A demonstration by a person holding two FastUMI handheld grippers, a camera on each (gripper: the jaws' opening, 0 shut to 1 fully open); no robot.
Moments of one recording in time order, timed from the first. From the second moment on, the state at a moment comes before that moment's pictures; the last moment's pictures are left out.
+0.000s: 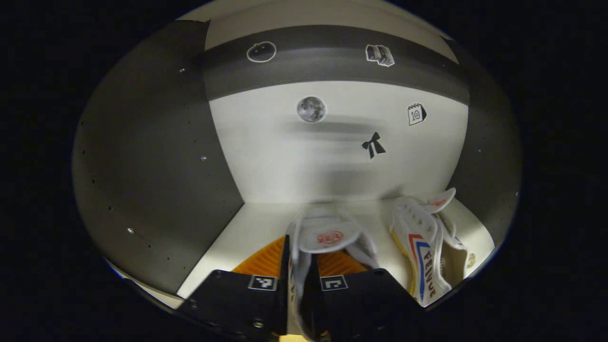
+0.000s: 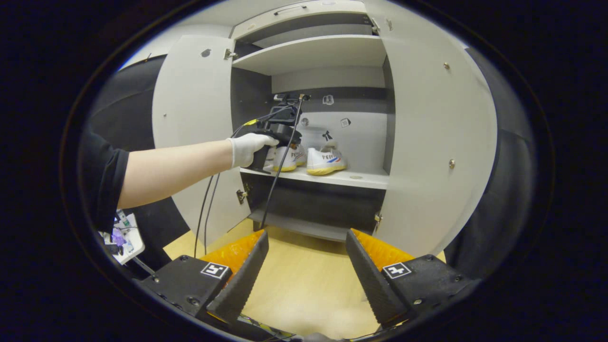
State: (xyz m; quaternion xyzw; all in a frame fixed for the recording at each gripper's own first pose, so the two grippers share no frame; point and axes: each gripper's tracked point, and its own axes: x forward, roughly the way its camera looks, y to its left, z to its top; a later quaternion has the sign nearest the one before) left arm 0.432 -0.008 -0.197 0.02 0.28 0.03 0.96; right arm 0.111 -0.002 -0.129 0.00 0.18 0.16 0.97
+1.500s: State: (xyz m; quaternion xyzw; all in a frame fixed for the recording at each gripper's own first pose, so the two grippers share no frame) left arm 0.170 -0.017 -0.015 0.03 0.04 0.03 1.00; right arm 0.065 -0.010 -0.039 0.02 0.07 0.16 0.98
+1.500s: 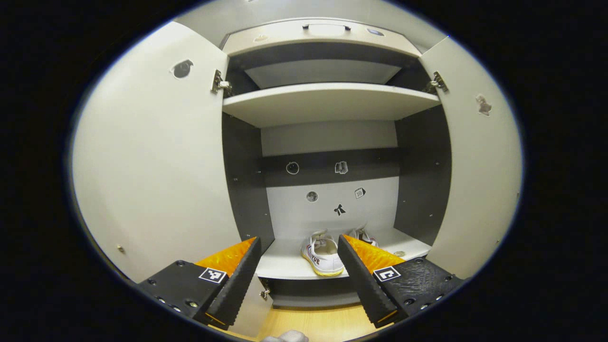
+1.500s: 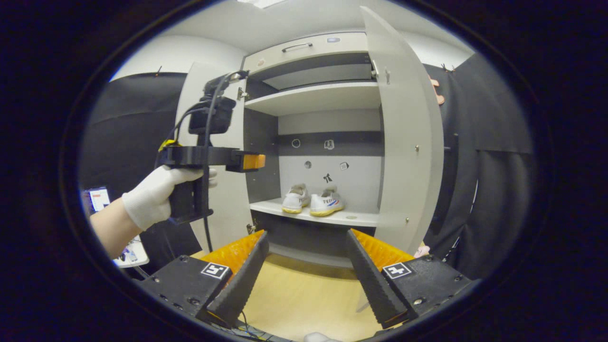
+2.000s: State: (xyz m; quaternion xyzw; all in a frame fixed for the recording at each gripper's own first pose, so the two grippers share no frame) left arm 0.027 0.003 0.001 0.02 0.00 0.01 1.00; right arm 0.018 -0.019 -0.002 0.02 0.03 0.09 0.99
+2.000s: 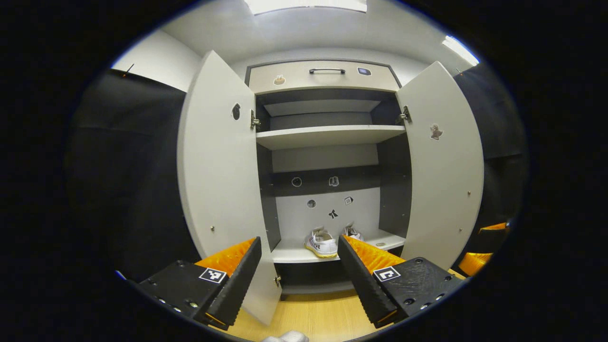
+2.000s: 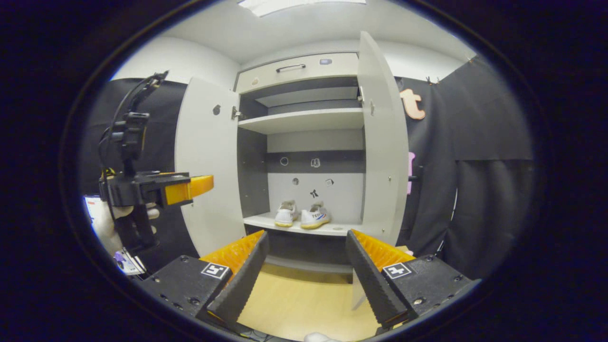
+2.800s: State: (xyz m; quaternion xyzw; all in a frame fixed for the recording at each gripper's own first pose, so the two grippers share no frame) left arm -0.071 -0.003 -0.068 0.00 0.00 0.00 1.00; right arm -0.022 -0.118 -0.029 0.03 0.05 -0.02 1.00
